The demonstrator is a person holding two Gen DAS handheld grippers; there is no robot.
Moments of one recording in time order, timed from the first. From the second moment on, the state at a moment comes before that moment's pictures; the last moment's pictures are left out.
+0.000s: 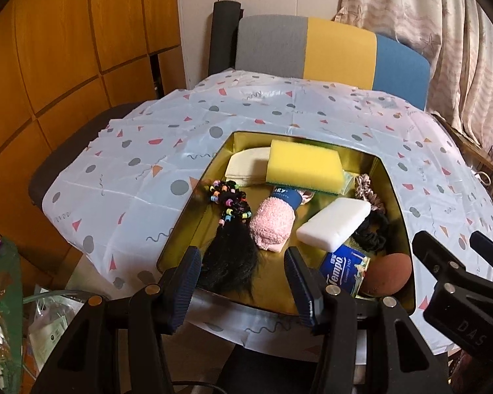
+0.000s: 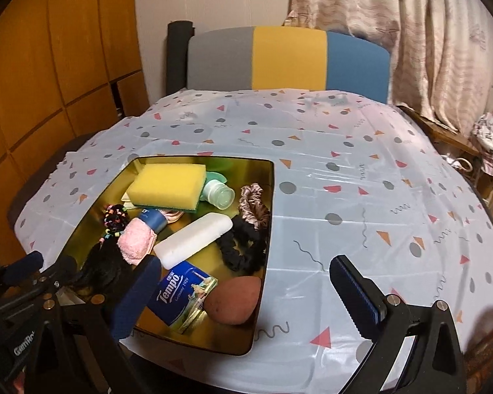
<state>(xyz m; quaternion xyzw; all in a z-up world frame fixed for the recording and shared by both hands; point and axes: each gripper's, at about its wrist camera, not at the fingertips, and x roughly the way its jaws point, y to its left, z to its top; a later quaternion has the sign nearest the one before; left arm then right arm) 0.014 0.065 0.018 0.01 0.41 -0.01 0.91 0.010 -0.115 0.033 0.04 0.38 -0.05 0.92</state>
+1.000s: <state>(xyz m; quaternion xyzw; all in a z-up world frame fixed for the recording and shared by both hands) 0.013 0.070 0.019 0.01 0.41 0.00 0.91 0.008 -0.109 0.028 0.05 0.41 -0.05 0.91</state>
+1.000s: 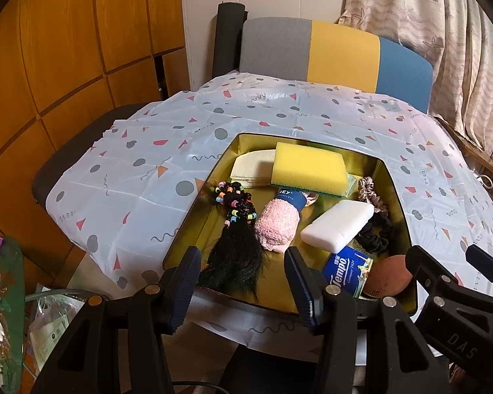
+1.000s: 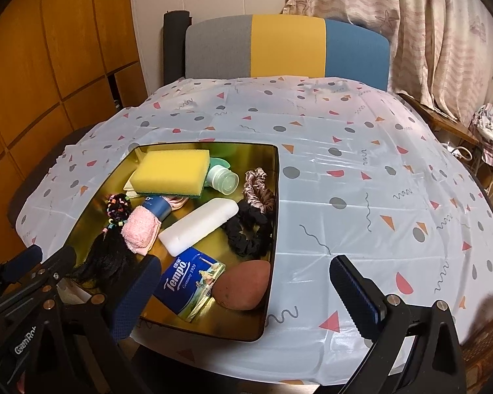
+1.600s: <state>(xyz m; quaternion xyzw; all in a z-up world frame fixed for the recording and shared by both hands) 0.014 0.069 0.019 0.01 0.41 -0.01 0.91 0.010 -0.108 0.024 0.05 0.41 -0.05 0.91</state>
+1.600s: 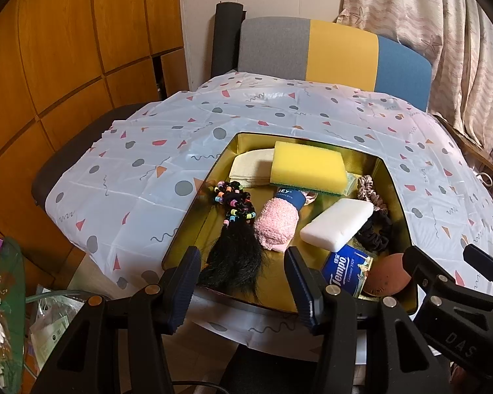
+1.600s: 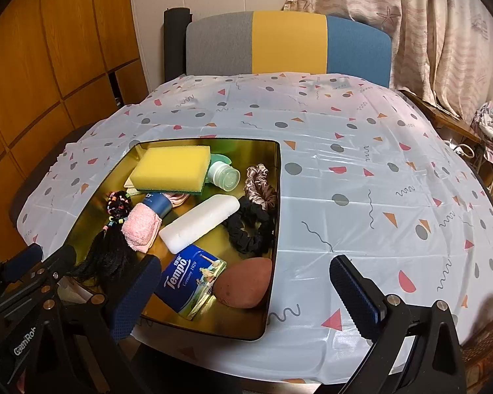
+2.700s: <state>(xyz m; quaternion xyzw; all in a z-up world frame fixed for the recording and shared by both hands) 0.013 0.067 0.019 0.02 0.40 -0.01 0.92 0.012 -0.109 0.018 0.06 0.43 -0.05 0.90</state>
